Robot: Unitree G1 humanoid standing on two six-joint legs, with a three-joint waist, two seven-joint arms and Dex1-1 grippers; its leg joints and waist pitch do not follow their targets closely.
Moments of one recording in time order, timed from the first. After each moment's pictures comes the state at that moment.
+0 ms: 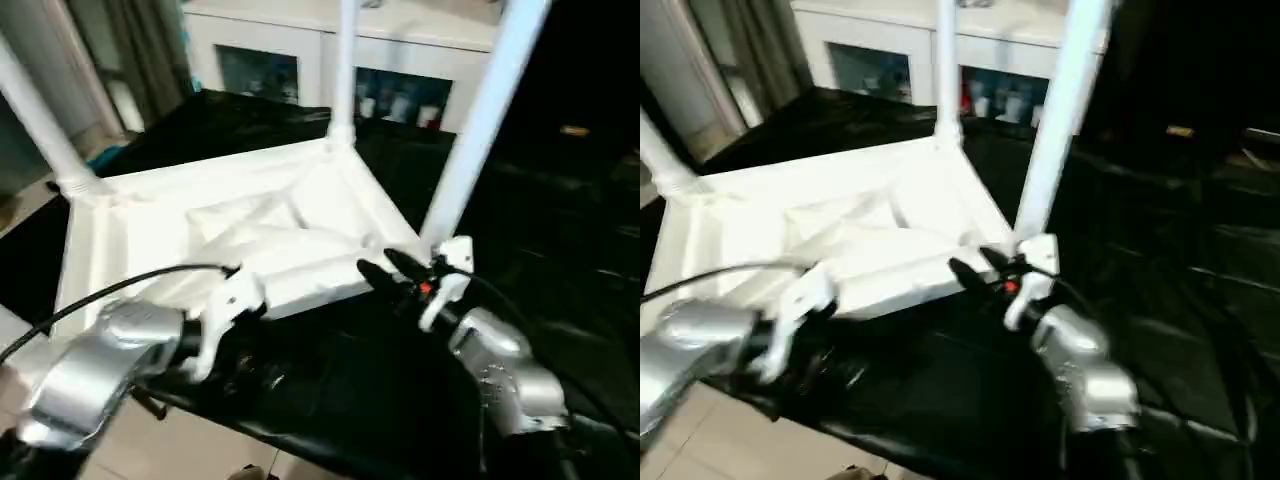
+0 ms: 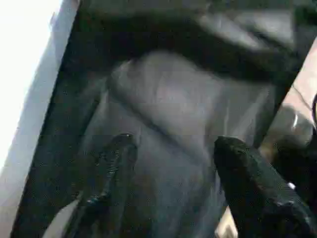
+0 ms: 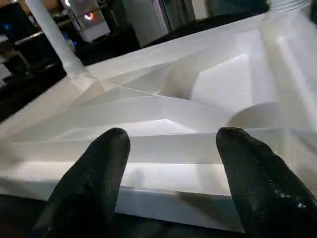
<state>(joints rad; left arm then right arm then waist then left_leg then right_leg) -0.15 0.71 -0.18 -0.35 -0.24 0.78 -1.16 -0.26 -0.10 0.01 0.27 0.37 0.22 0.60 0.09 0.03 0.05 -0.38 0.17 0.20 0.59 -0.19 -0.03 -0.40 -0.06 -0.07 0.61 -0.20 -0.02</state>
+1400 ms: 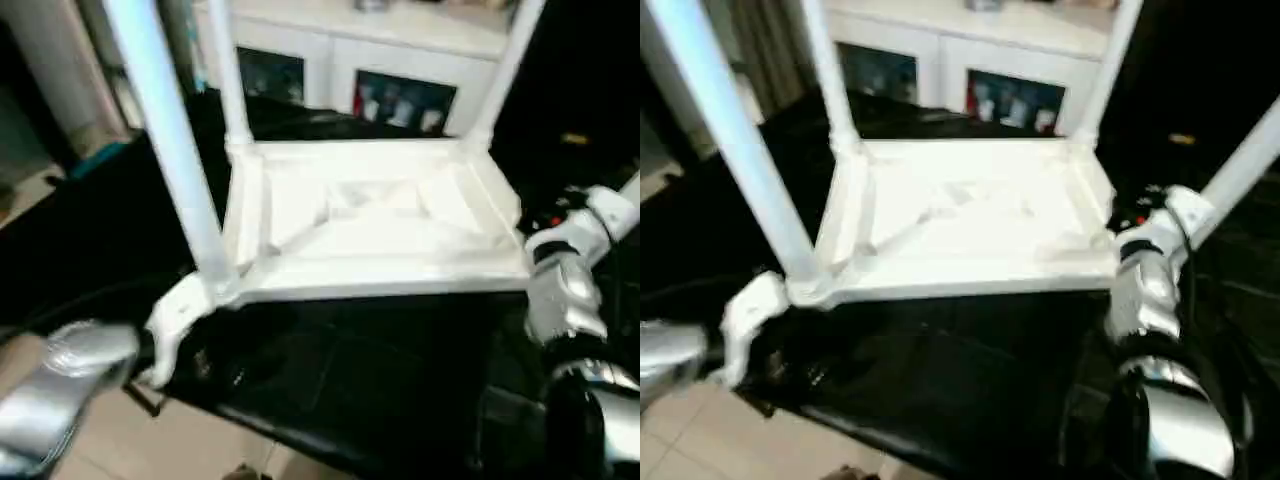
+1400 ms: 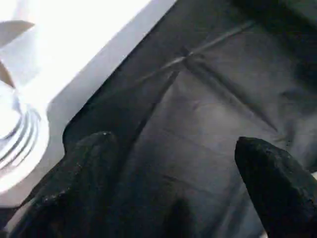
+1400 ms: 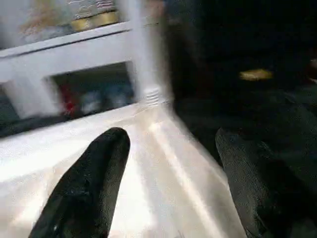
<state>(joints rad) 0.01 0.72 -0.02 -0.24 -0.29 0.52 -1.04 -0.64 -0.32 -0.31 1.00 0.31 -0.32 0.26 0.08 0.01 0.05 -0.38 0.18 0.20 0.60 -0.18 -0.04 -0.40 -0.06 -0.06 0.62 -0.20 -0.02</state>
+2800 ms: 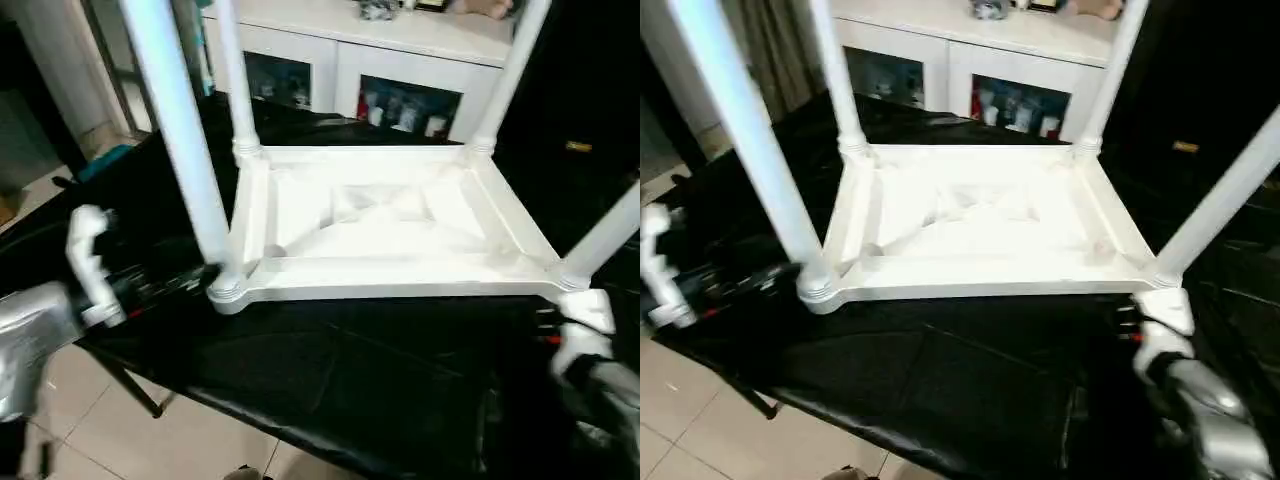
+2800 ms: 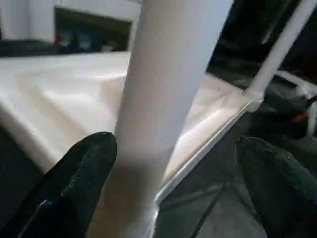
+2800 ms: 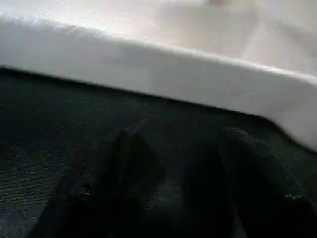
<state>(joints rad) -0.24 0.59 0.21 0.10 -0.54 0.46 -1.07 -0.04 -0.49 -0.13 0.34 0.22 0.18 0.45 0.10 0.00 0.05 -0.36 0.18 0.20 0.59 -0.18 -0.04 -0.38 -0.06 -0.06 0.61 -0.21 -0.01</state>
